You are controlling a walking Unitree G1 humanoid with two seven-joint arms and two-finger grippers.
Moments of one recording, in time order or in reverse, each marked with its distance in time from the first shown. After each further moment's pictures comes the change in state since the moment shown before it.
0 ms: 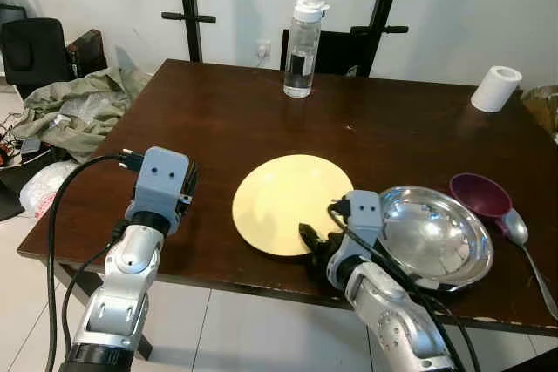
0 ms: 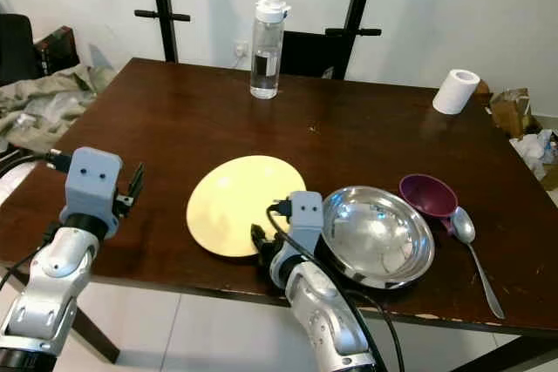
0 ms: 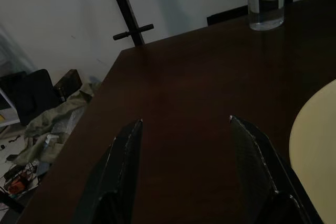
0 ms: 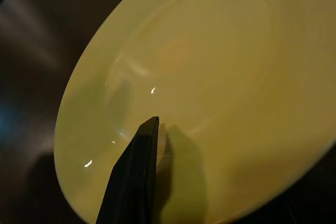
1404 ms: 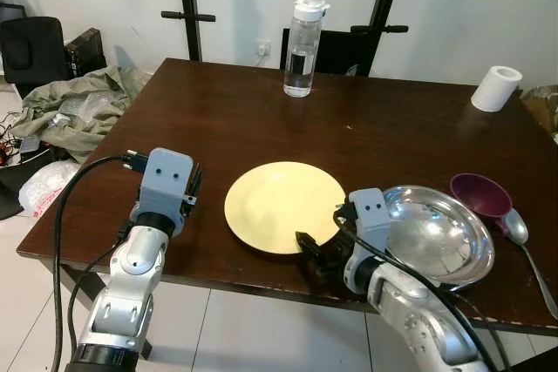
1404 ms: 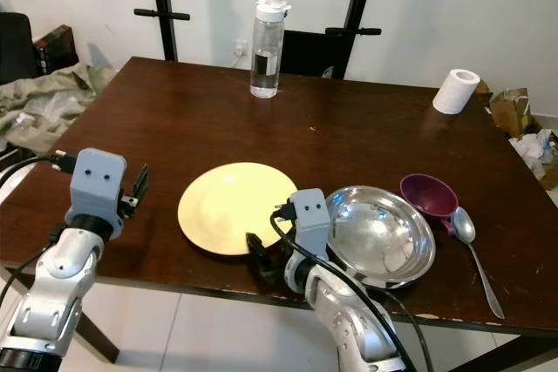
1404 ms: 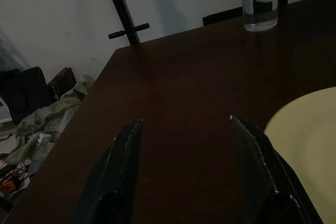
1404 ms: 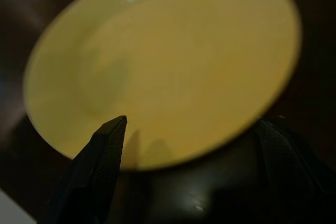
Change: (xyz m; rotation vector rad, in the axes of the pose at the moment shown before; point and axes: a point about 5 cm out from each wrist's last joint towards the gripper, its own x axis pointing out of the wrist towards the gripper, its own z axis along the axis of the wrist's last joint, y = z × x) left arm 0.000 -0.006 0.000 -0.018 0.000 -0.007; right arm -0.019 -0.022 0.012 -0.161 0.047 0.031
